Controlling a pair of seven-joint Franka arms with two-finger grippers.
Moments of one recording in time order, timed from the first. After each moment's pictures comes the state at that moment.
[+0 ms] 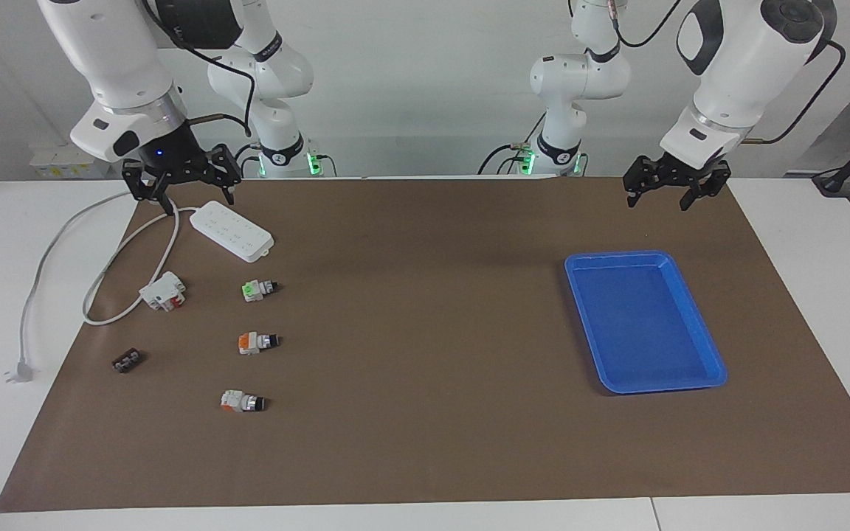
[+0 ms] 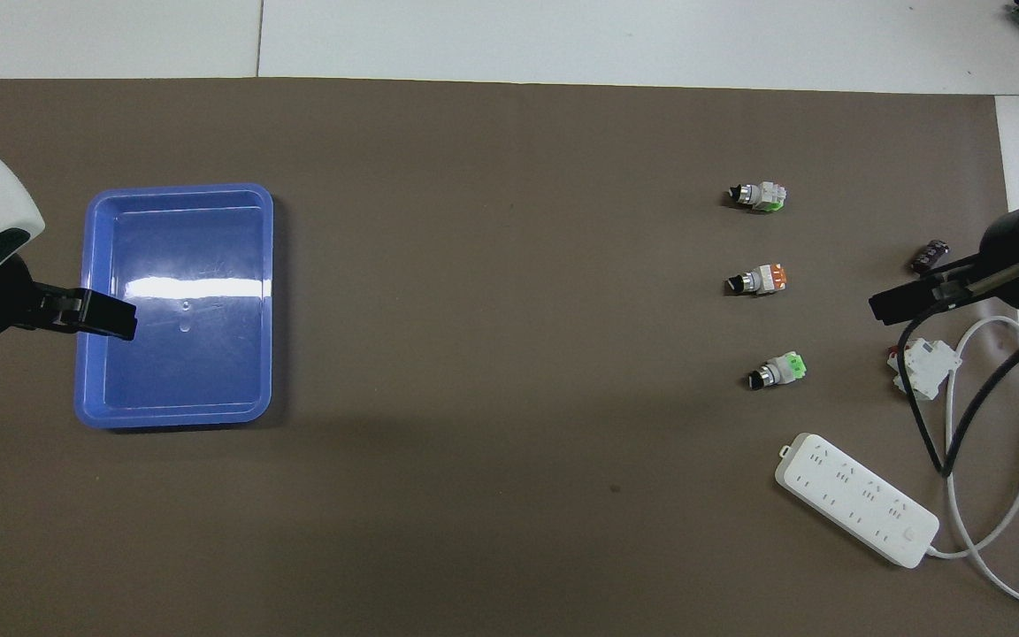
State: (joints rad) left arm -0.10 -0.07 0.00 -1.74 0.00 1.61 0.07; right arm 0.03 -0.02 0.02 -1.66 -0.01 1.65 -0.33
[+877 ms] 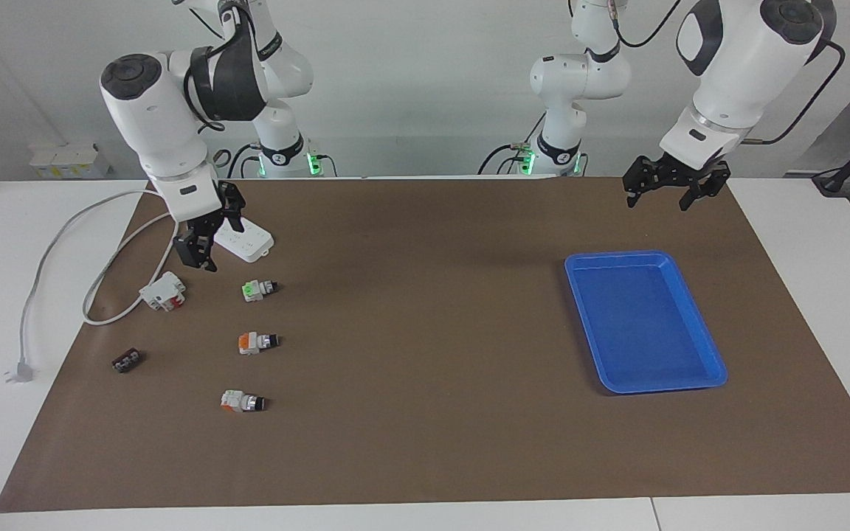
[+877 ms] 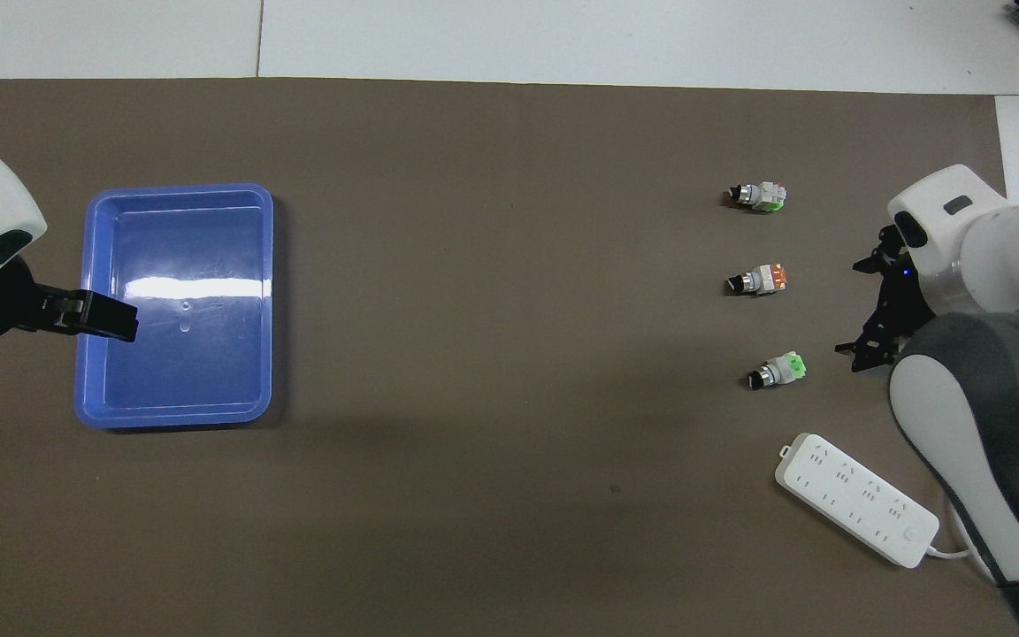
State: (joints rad) left arm -0.10 -0.07 0.00 -1.75 0.00 1.61 0.07; right arm 0.03 -0.02 0.02 -1.94 0.00 1.94 -1.29
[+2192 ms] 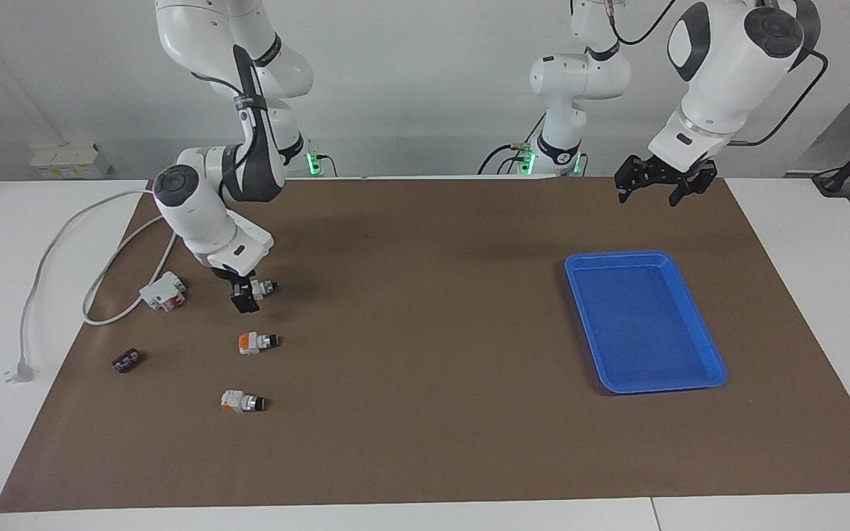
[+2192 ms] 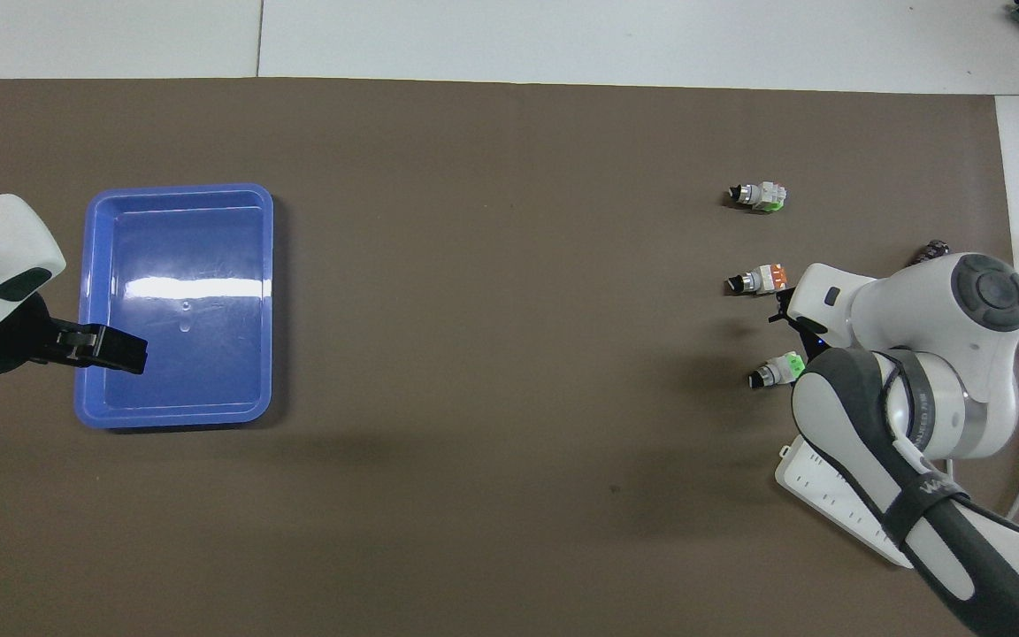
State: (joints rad) left arm -0.10 -0.12 0.00 -1.85 0.00 1.62 0.07; right arm 0.00 0.12 0.01 -2.24 0.05 2.31 -1.85
